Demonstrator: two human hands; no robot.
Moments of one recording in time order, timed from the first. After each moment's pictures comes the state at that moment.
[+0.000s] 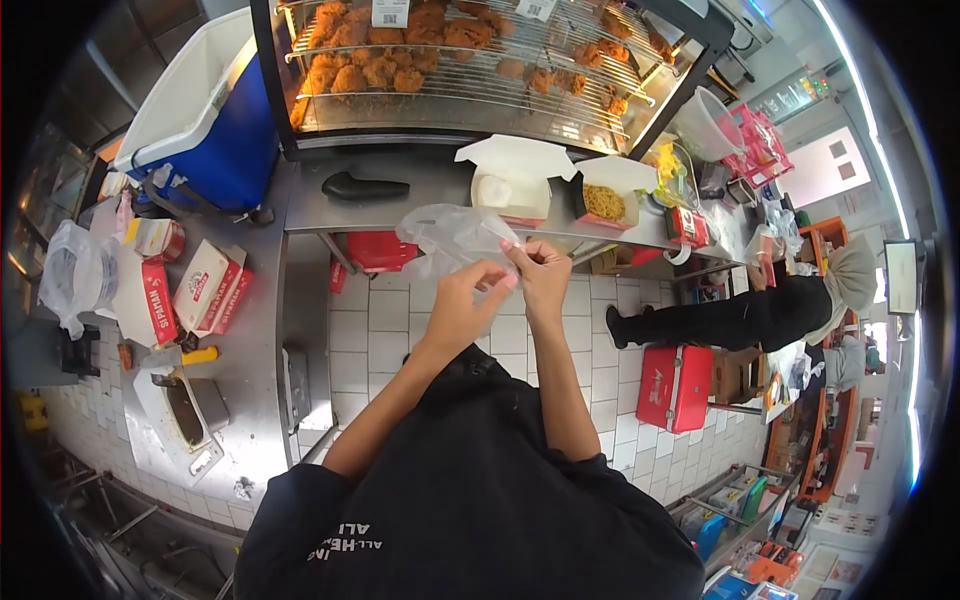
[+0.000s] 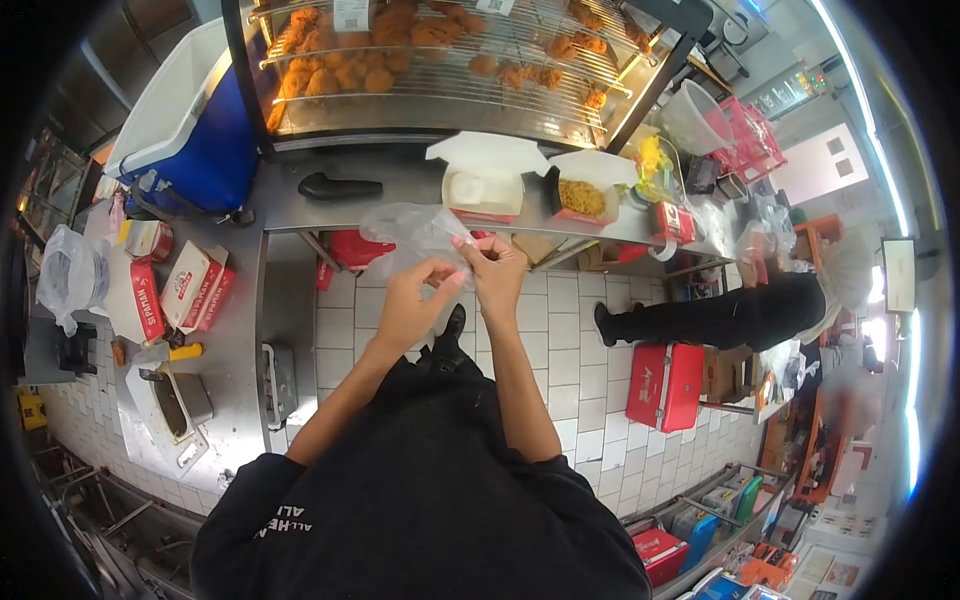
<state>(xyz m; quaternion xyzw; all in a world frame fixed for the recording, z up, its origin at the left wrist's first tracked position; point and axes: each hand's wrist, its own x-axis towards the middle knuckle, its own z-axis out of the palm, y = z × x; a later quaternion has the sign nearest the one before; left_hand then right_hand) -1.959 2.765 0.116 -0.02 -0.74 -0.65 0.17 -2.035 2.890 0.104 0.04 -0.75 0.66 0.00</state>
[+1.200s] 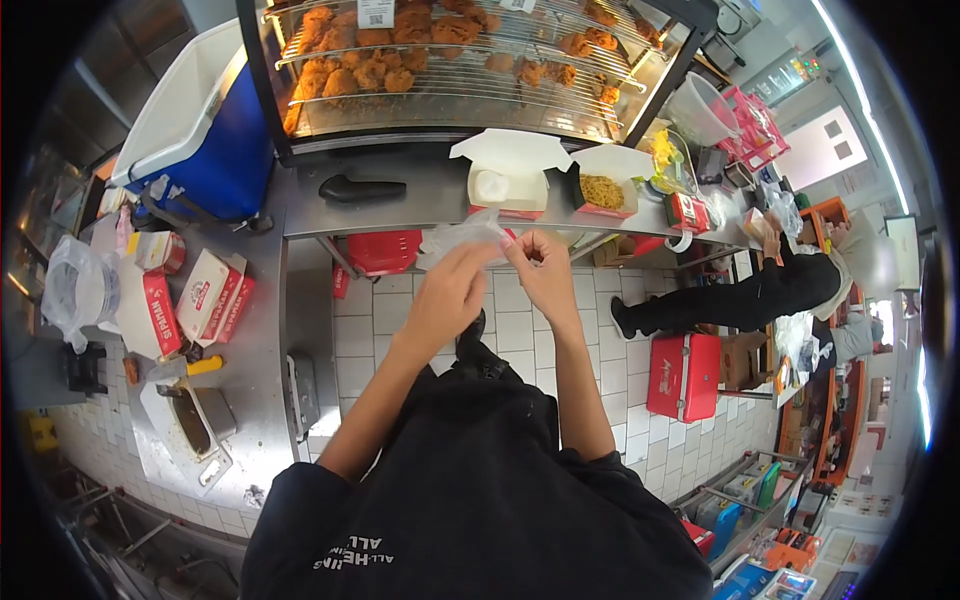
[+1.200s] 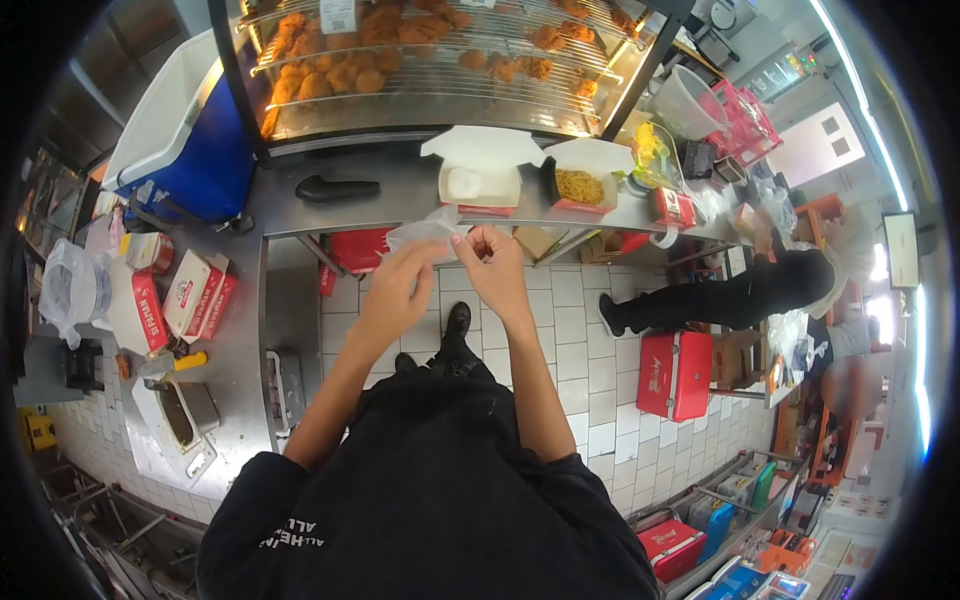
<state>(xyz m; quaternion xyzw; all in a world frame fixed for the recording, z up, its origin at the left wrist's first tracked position) -1.959 2.738 0.120 -0.15 -0.80 -0.47 0.36 -2.028 2.898 0.131 0.13 -0.80 0.58 -0.04</state>
